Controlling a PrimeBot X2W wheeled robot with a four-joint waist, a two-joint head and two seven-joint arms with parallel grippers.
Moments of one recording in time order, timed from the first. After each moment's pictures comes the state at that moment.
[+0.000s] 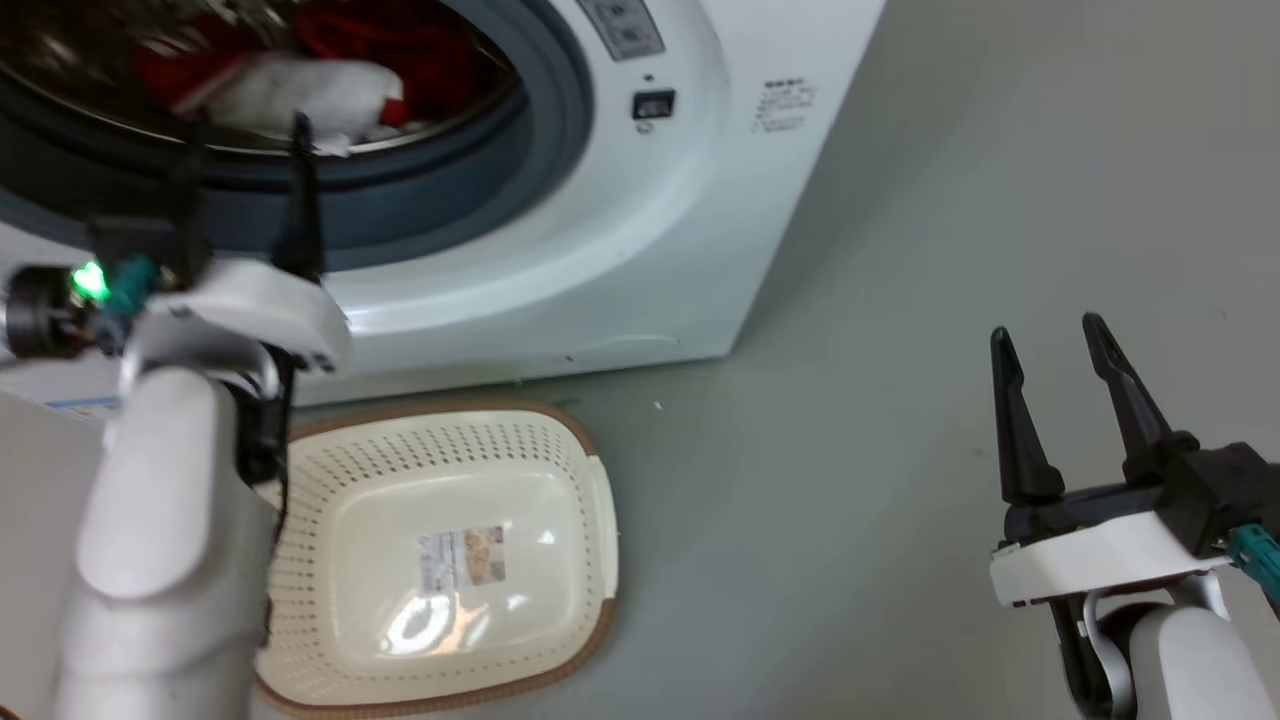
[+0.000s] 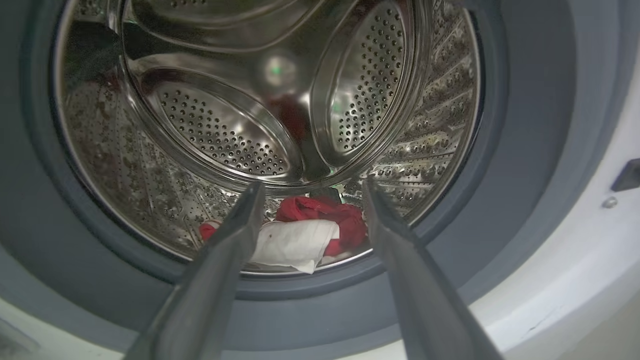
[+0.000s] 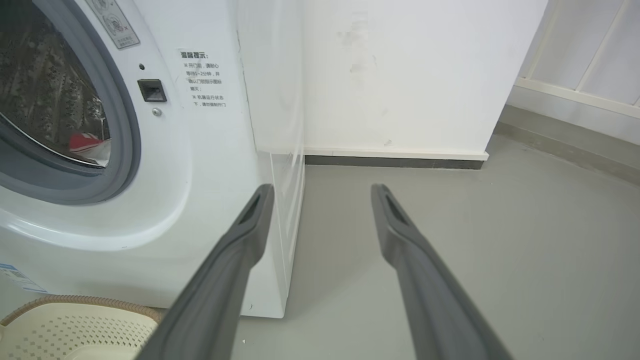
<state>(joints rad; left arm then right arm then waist) -0.60 0.22 -0.02 0.36 -0.10 -0.03 -0.16 -0.14 -0.05 0.00 -0.02 0.04 0.13 -0.18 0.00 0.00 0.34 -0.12</state>
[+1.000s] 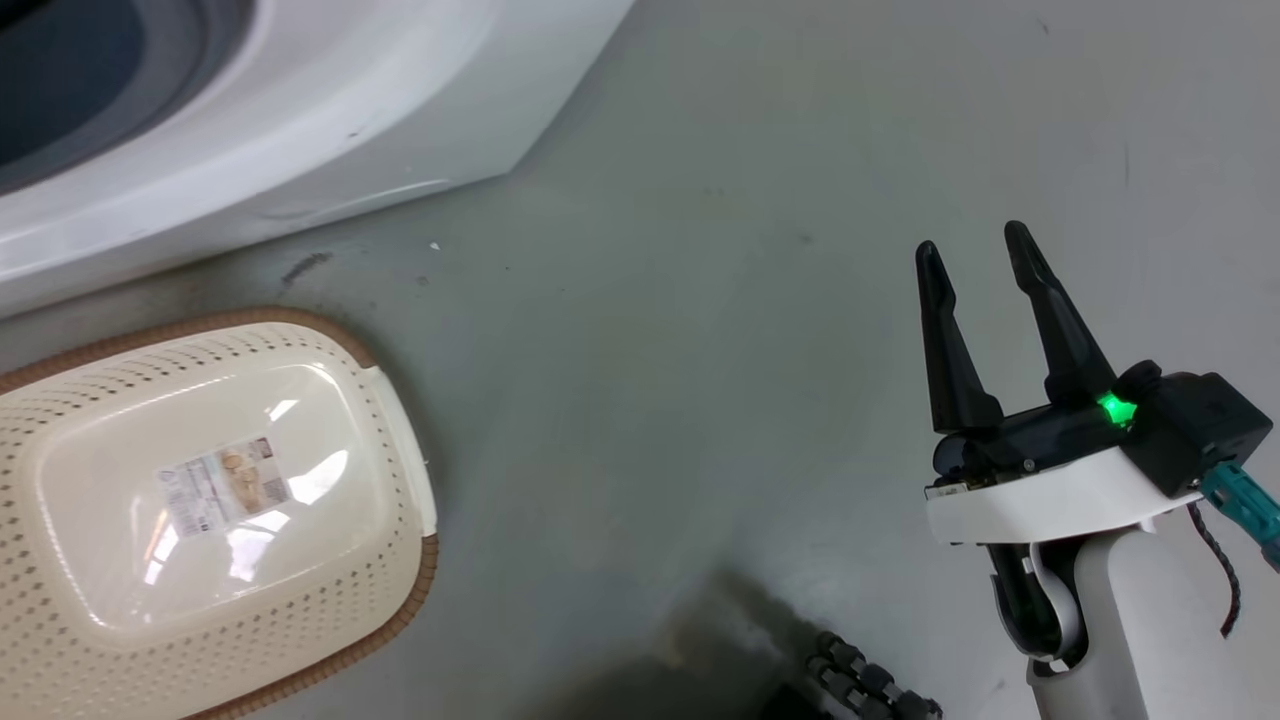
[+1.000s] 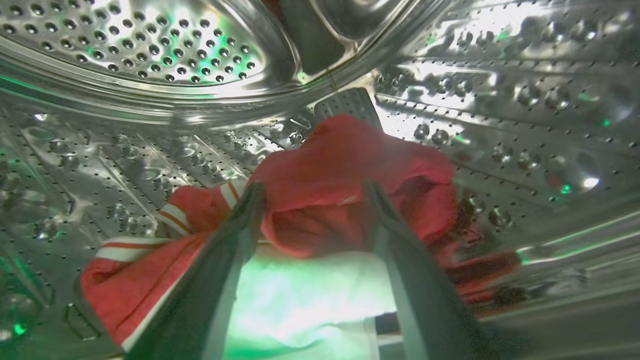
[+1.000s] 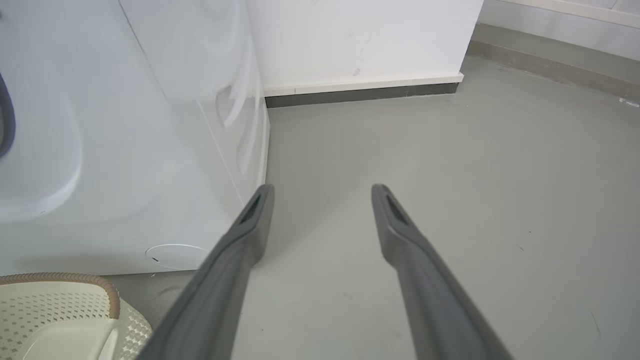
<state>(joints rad) -1.25 0.59 -0.06 0.72 -0.04 -0.10 0.29 -0.29 -0.05 0.14 0.03 0.22 0.13 -0.26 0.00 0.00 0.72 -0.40</state>
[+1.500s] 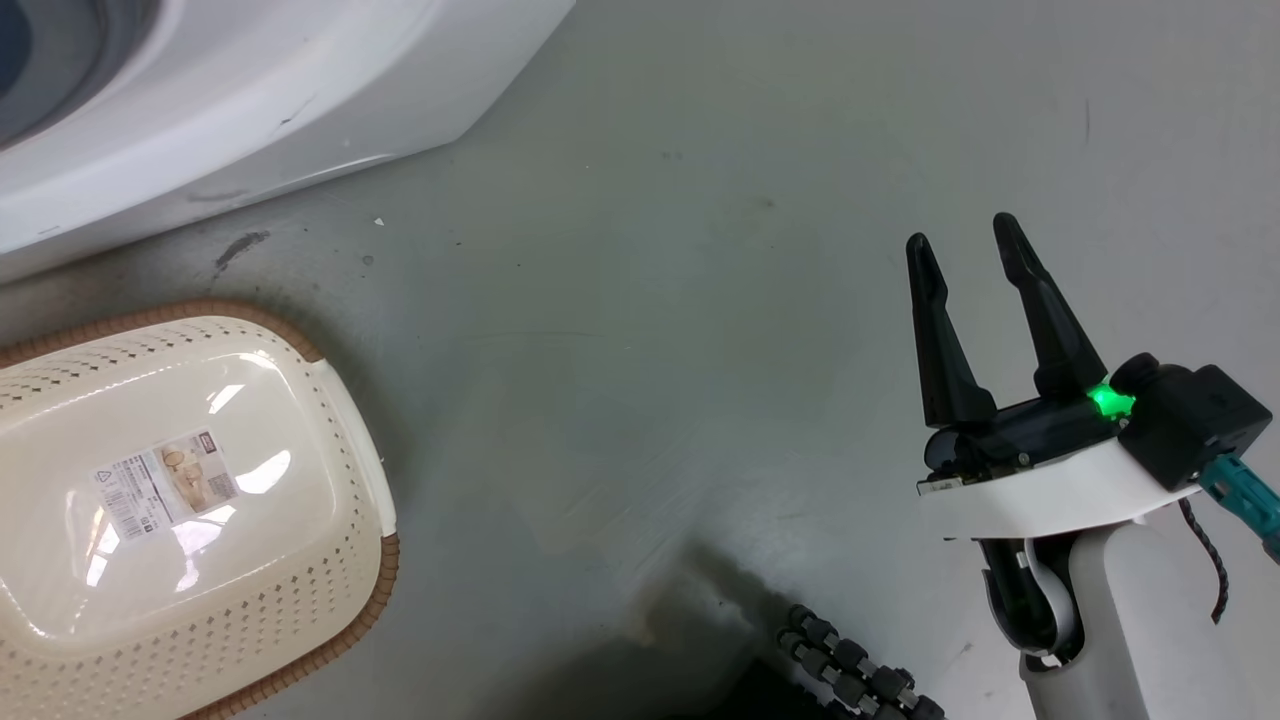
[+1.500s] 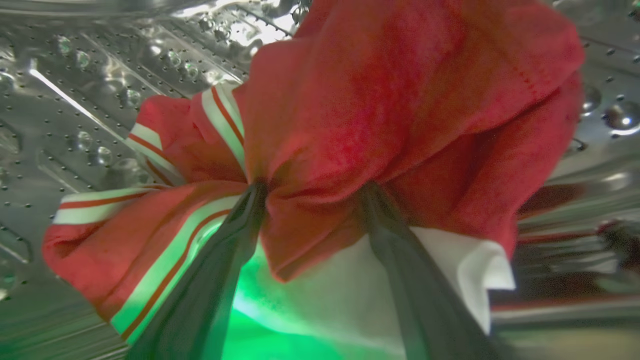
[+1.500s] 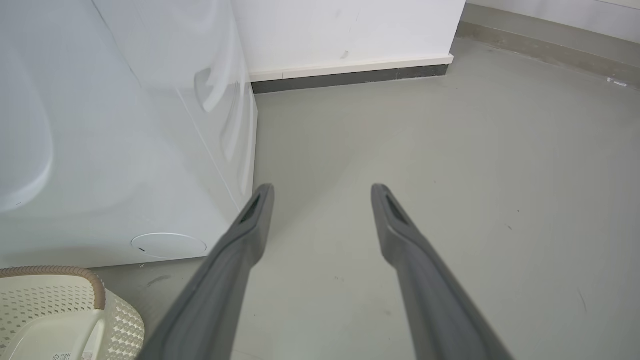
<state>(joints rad) -1.33 0.73 -0.16 0.71 -0.05 -0.13 0.68 -0.30 -0.05 0.16 0.03 0.27 0.13 -0.26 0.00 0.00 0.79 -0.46</state>
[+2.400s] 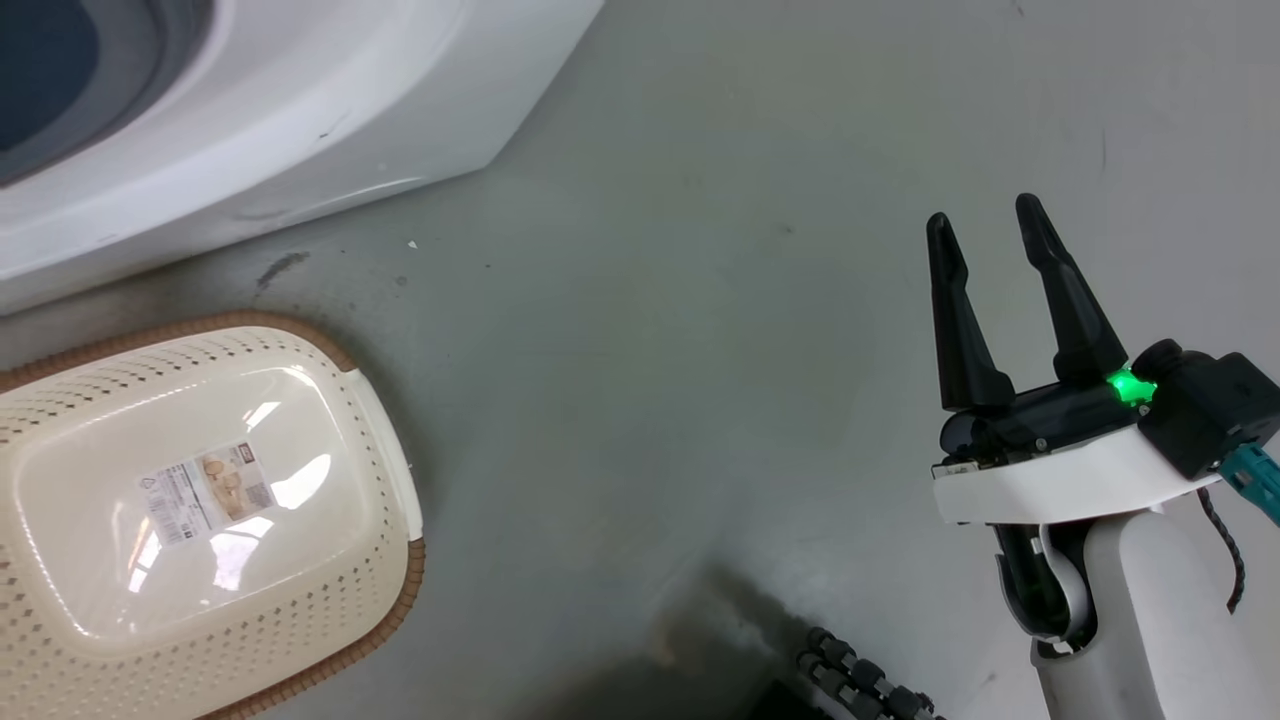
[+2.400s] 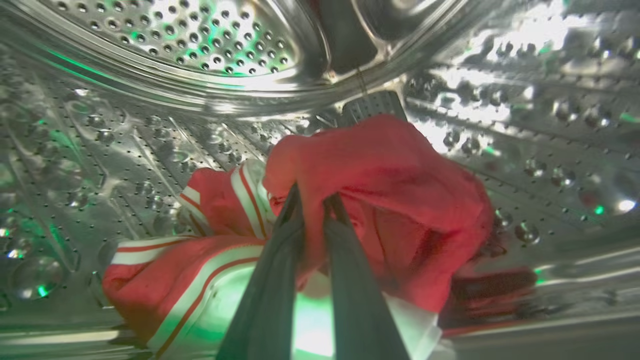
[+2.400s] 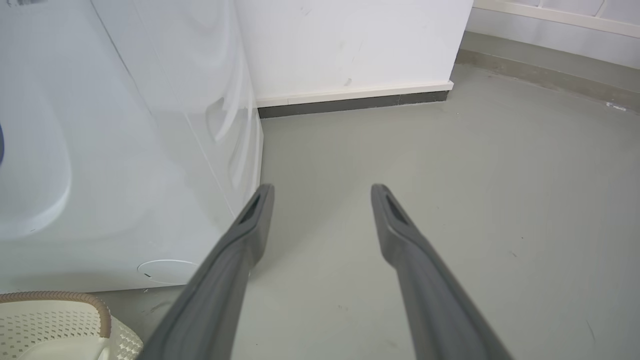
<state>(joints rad) -1.16 0.68 -0.09 0.52 -0.12 0.05 0.41 -0.32 -0.05 0.14 0.02 0.26 0.13 -0.26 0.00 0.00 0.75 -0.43</state>
